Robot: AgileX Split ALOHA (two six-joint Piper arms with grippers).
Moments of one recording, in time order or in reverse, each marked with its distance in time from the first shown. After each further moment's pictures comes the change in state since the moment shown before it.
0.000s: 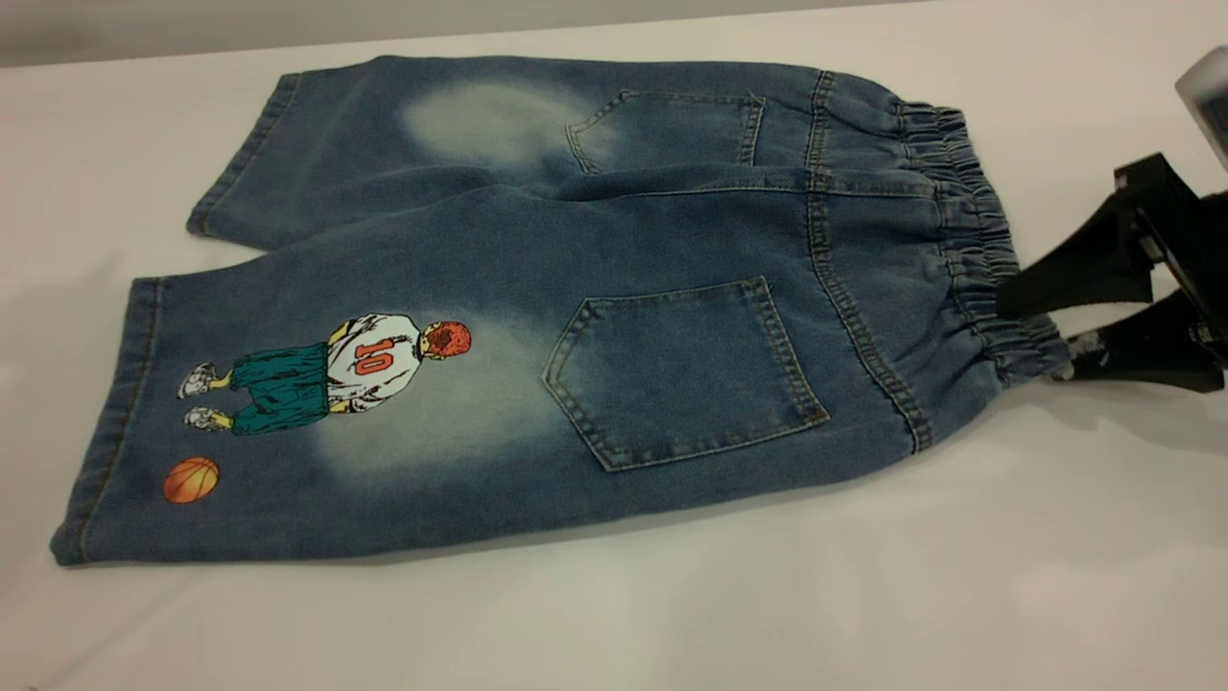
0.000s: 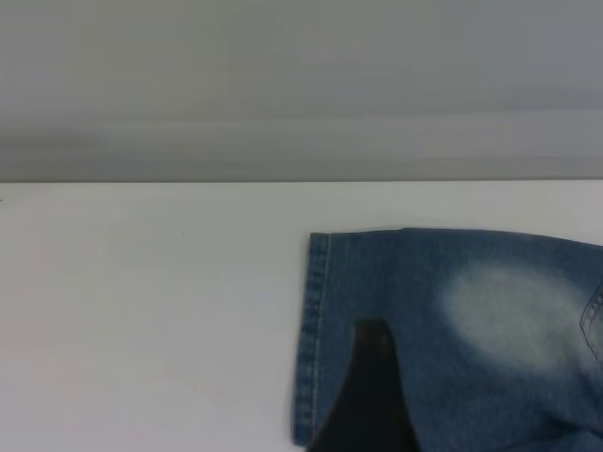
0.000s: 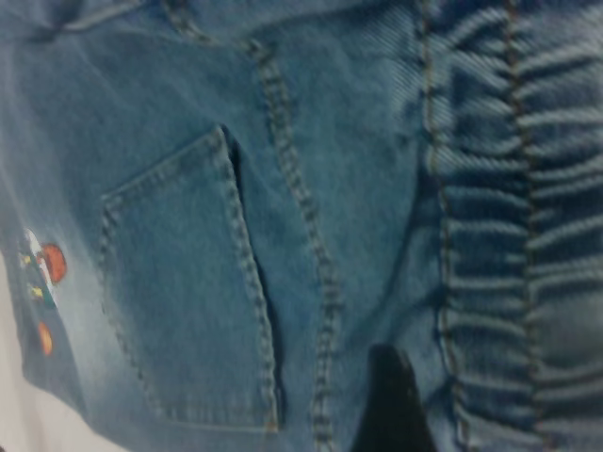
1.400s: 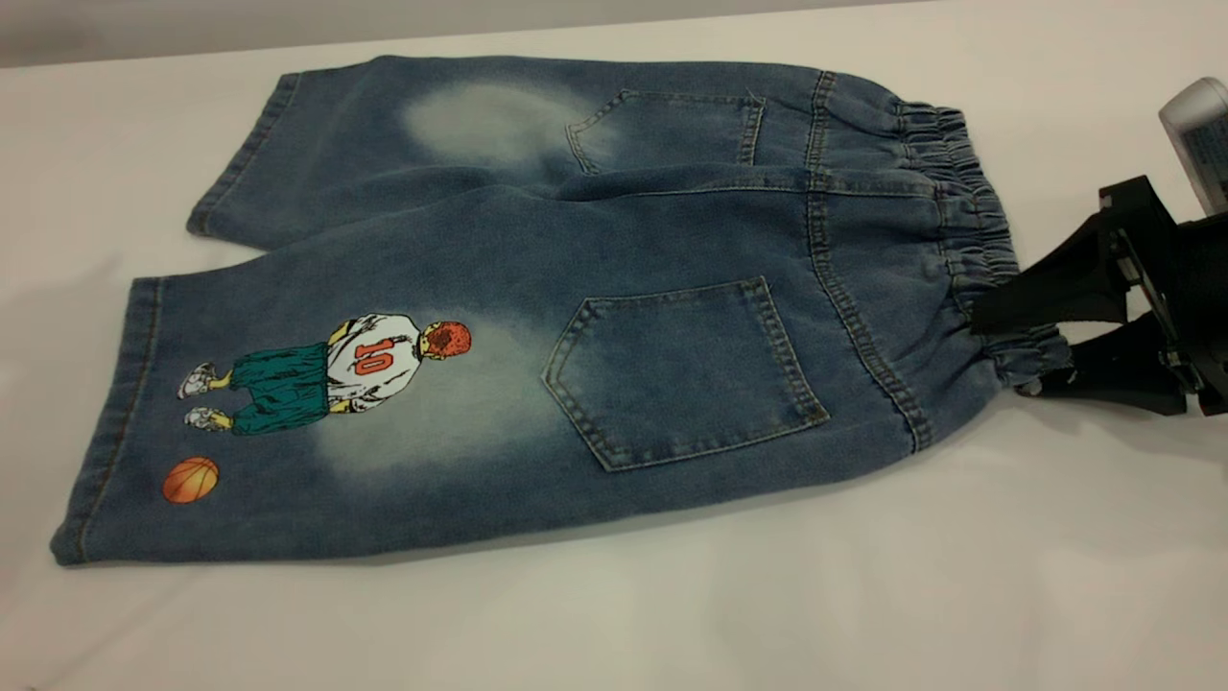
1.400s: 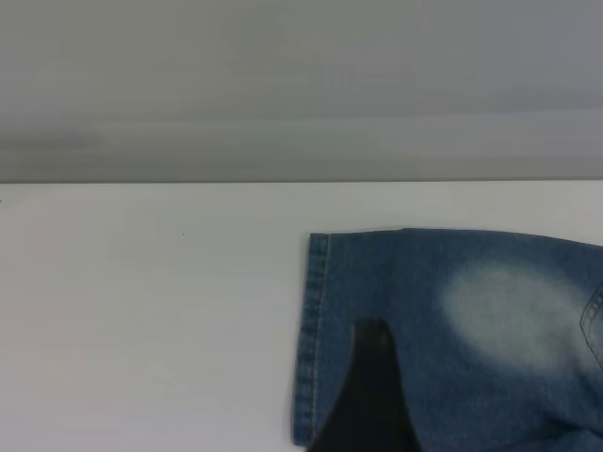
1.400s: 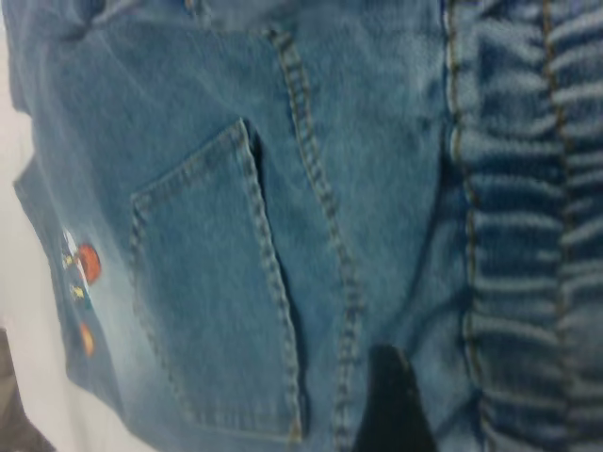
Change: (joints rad) left arm 0.000 0.000 0.000 0.000 -0.001 0.000; right arm 0.001 0.086 0.000 0.078 0.090 -0.075
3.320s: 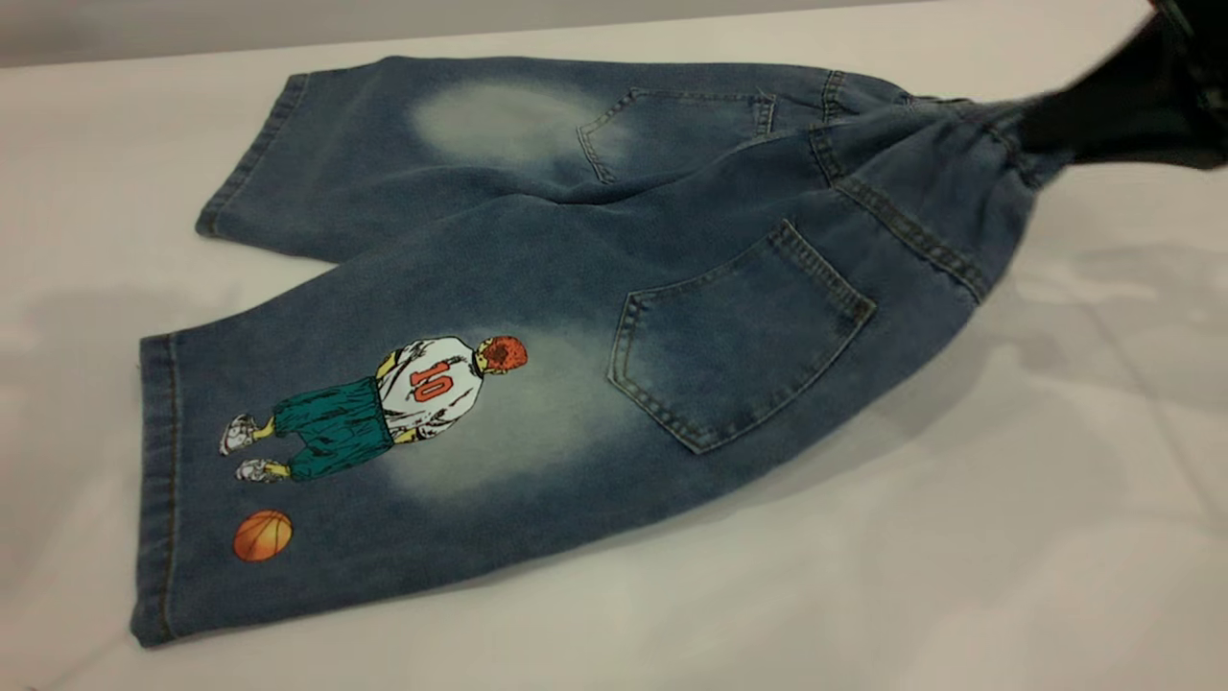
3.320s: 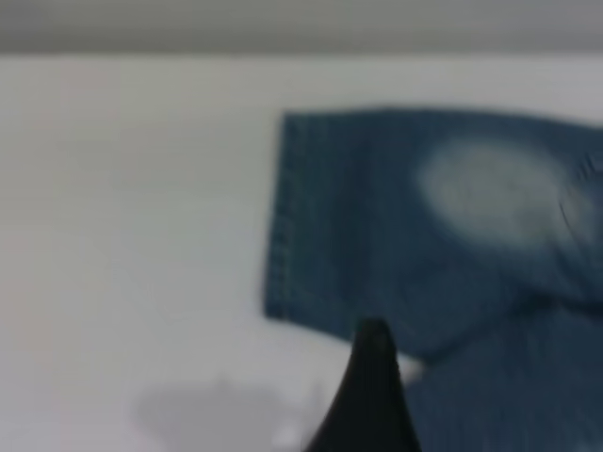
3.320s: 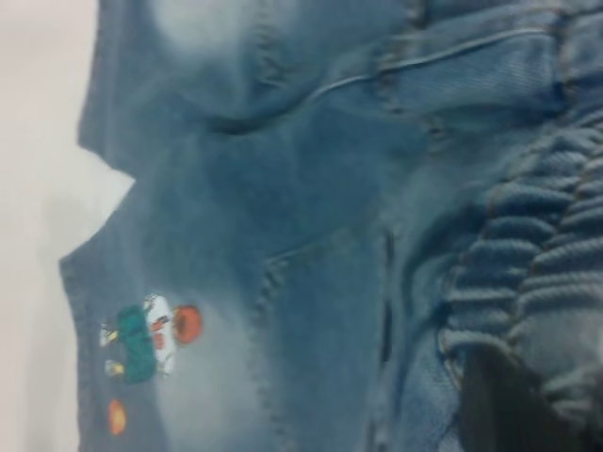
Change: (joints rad) left arm -0.022 0.014 0.001 -0.062 0.201 0.051; right arm 0.080 -0.374 -0.066 -0.189 -0.118 0.204
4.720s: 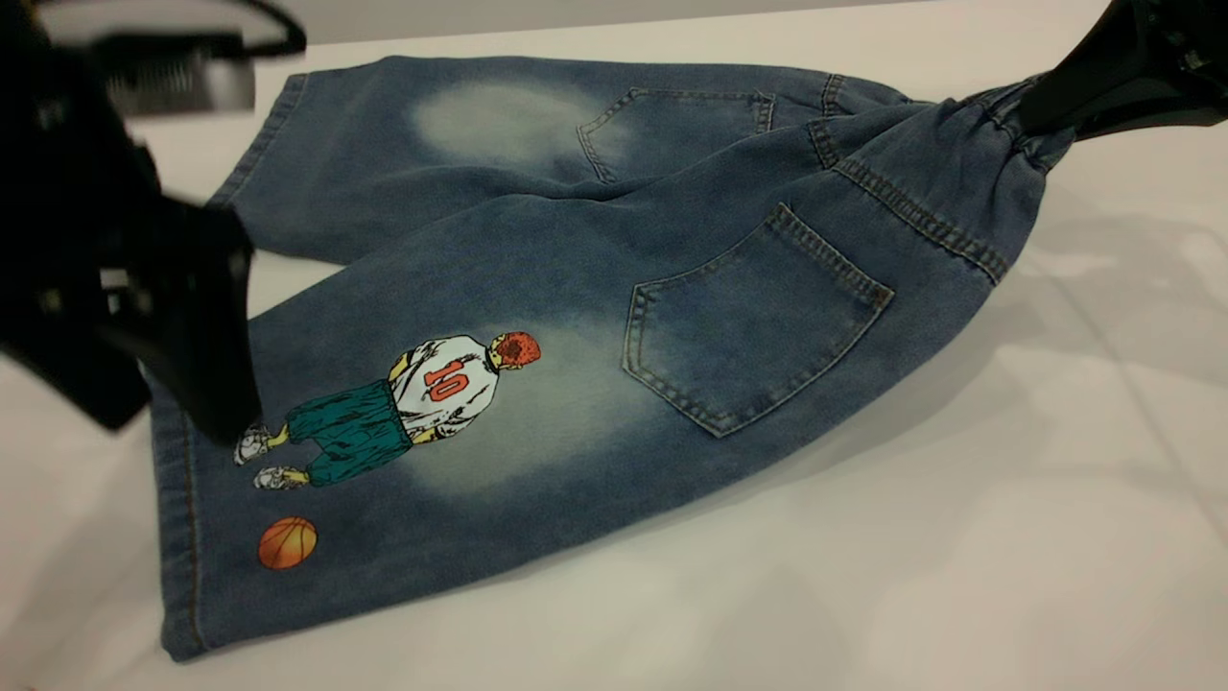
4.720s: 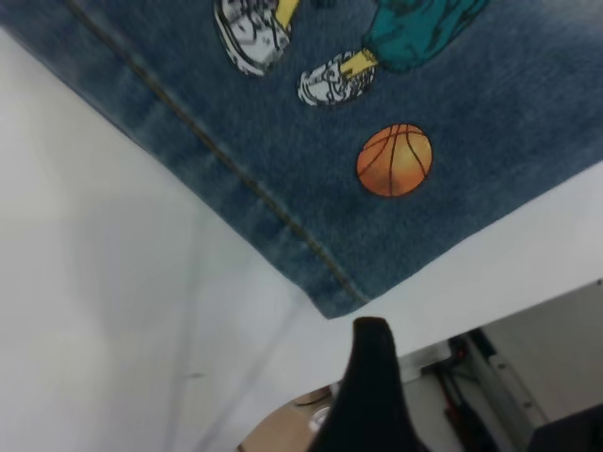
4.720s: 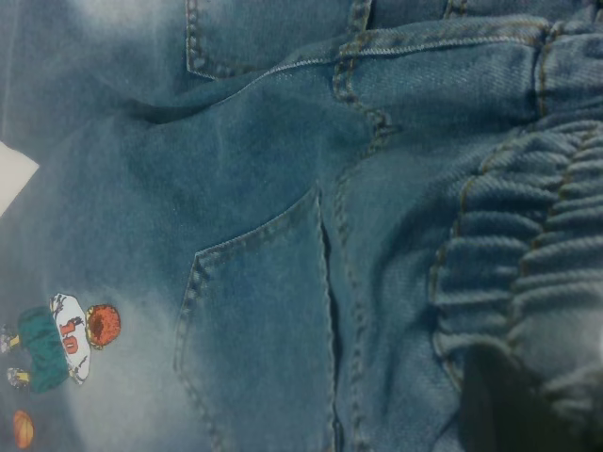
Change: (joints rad) left arm -0.259 0.412 0.246 -0.046 0.232 0.026; right arm 0.049 -0.024 -0.114 -0.254 -0.145 0.257
